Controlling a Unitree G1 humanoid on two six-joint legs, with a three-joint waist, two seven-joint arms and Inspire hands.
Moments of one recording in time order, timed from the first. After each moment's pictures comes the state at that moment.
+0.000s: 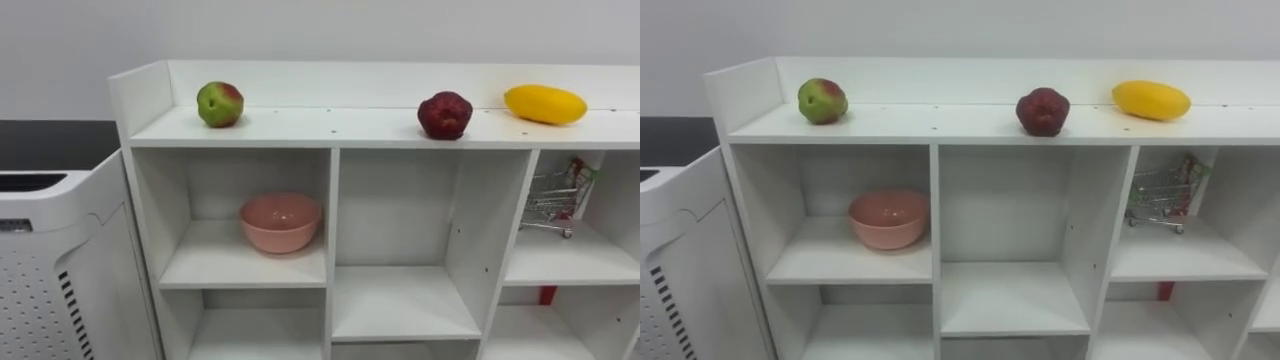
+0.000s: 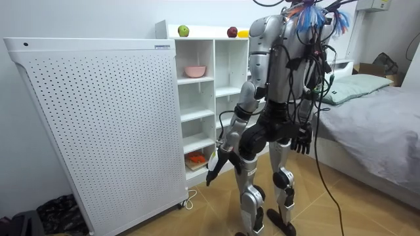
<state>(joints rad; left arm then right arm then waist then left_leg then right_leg) 0.18 0.16 0.04 1.11 0.60 0.13 0.09 0.12 -0.22 0.03 1.33 -0.02 0.13 -0.05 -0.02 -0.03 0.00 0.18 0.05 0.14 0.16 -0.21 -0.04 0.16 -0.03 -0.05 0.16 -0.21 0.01</state>
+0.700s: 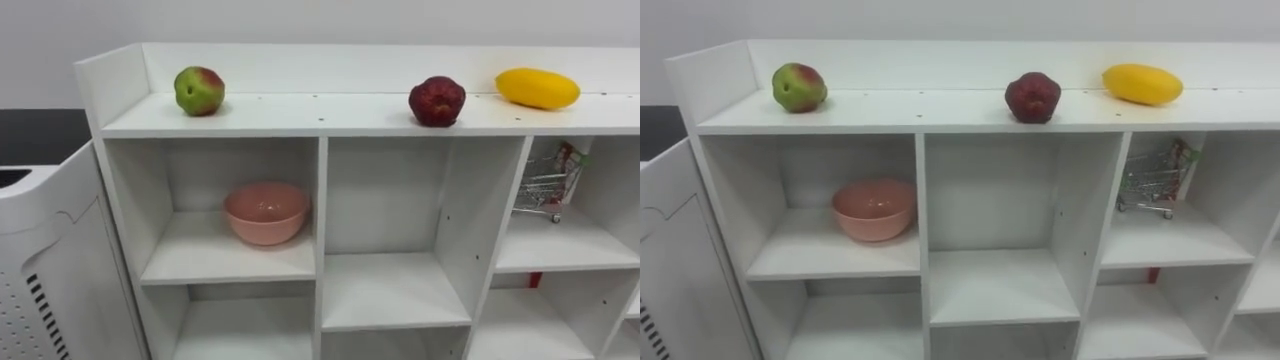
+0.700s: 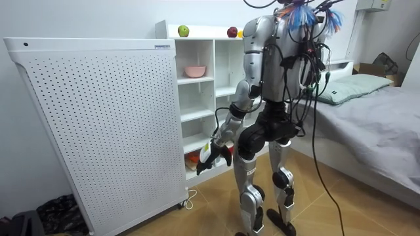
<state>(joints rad) 0.20 0.18 0.06 1.03 0.49 0.01 0.19 0.10 -0.22 -0.17 0.16 0.17 -0.08 -0.36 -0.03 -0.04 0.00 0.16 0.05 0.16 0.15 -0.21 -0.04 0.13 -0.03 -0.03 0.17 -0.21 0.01</state>
